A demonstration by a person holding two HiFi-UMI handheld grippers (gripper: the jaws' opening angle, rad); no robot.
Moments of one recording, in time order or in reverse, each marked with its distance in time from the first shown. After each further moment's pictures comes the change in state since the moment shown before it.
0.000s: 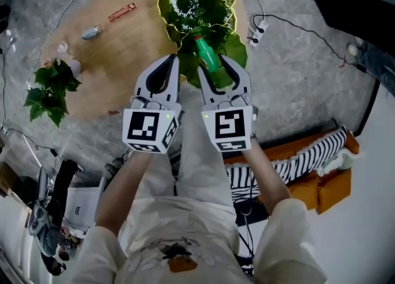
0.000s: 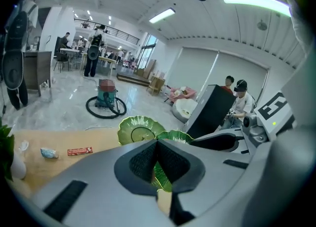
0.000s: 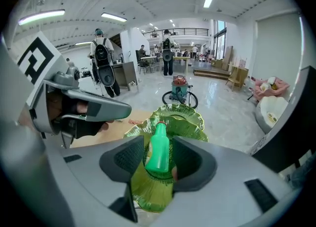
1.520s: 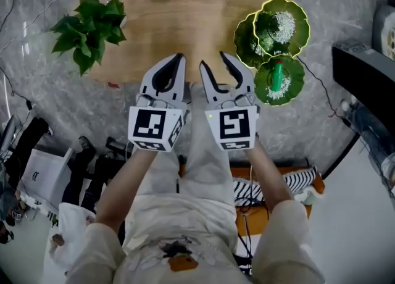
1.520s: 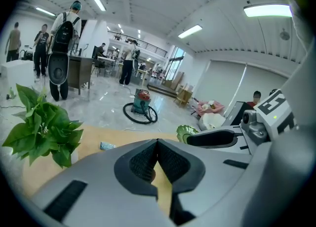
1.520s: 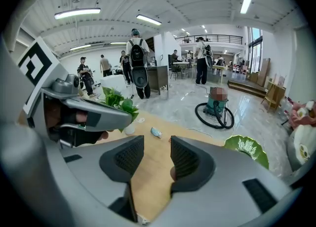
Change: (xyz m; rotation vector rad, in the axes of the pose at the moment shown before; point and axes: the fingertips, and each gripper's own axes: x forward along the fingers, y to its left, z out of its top) left arm -0.151 0.162 -0.020 -0.191 -0.135 0.282; right arm 0.061 0.204 0.080 -0.244 -0.070 0.274
